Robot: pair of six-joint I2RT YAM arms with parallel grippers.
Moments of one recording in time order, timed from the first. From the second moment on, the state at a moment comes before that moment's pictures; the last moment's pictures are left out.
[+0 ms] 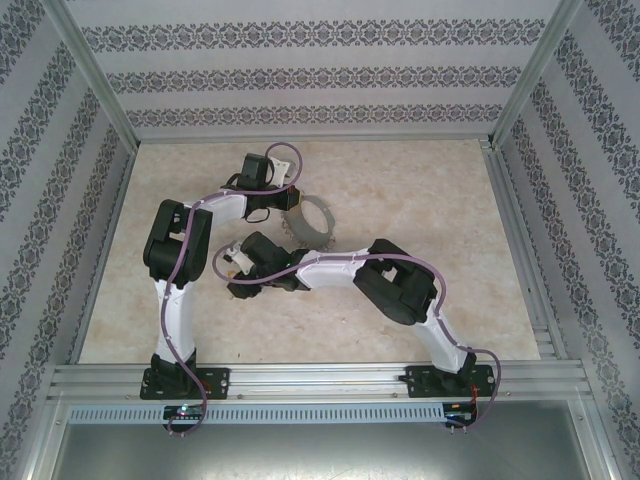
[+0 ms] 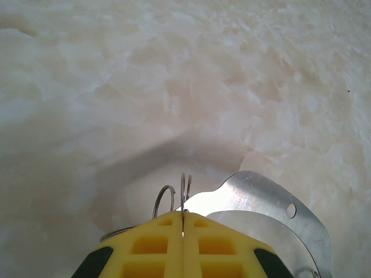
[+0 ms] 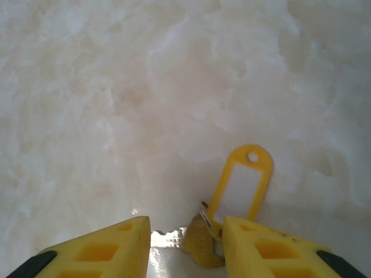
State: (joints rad) left arm -0.26 2.13 1.43 -0.05 0.48 -0.16; right arm 1.04 2.19 1.44 -0.01 -0.26 0.20
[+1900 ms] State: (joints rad) left arm -0.39 2.10 1.40 -0.16 0.52 -0.06; right arm 0.50 1.20 0.63 -0.06 -0.18 0.32
